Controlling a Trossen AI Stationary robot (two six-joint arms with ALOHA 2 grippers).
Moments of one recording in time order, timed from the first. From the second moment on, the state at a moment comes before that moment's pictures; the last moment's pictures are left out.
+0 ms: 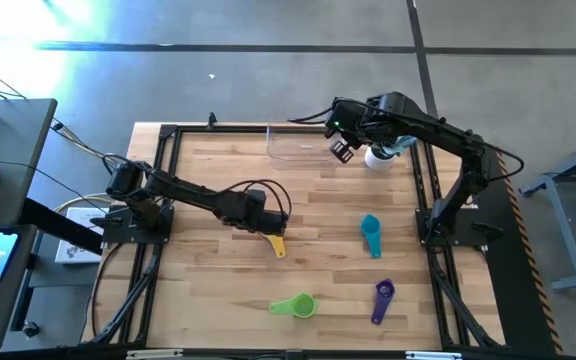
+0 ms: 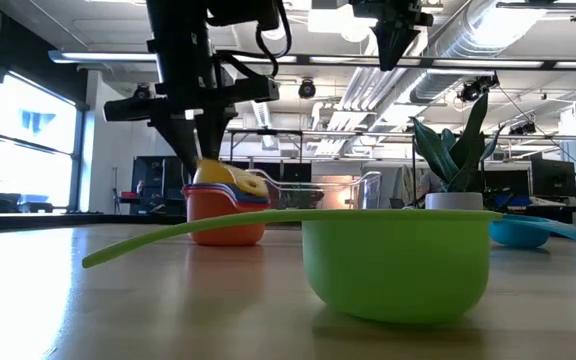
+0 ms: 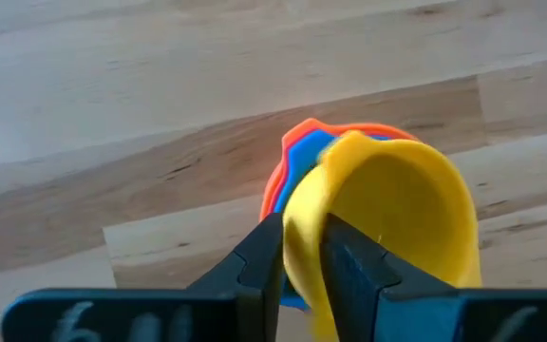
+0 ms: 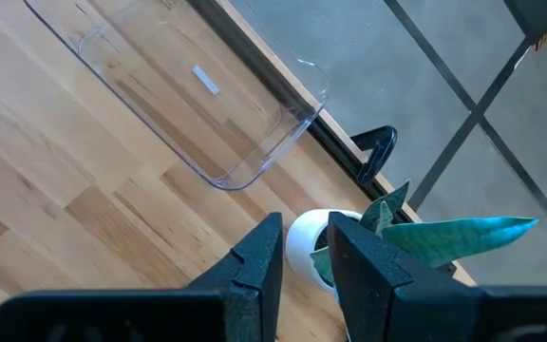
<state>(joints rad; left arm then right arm) -0.15 1.79 1.28 -0.92 -0.29 -1.51 -0.30 1.71 1.99 -1.54 0.49 0.35</state>
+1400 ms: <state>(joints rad) -0.17 1.32 1.28 -1.00 -0.28 -0.65 0.15 1.72 1.99 -1.56 0.12 1.19</state>
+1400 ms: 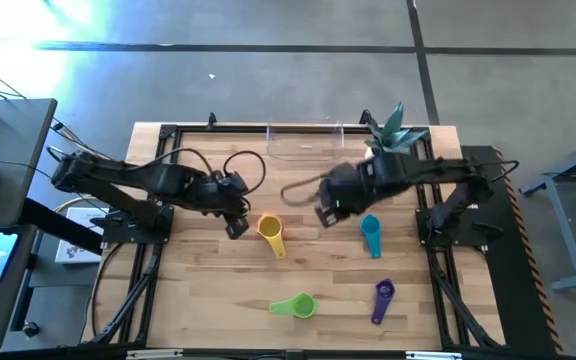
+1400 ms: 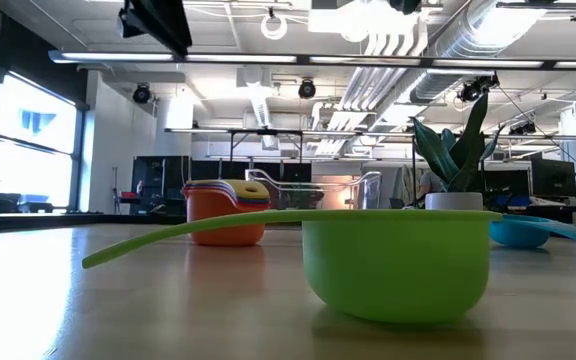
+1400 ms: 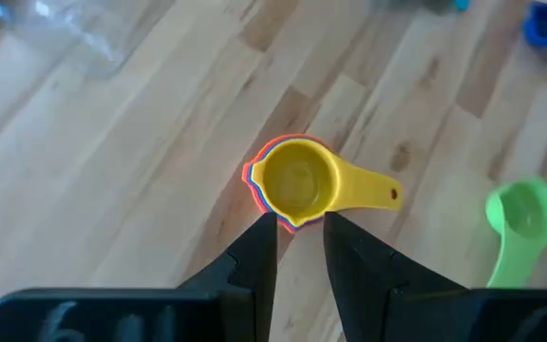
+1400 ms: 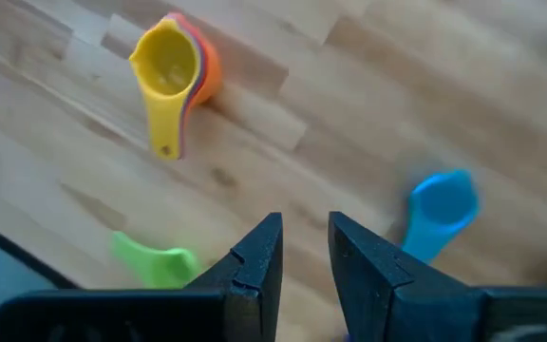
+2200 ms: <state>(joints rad) -0.18 1.24 1.29 -1.04 -0.30 -0.45 0.51 2.00 1.99 -1.34 0.14 1.92</state>
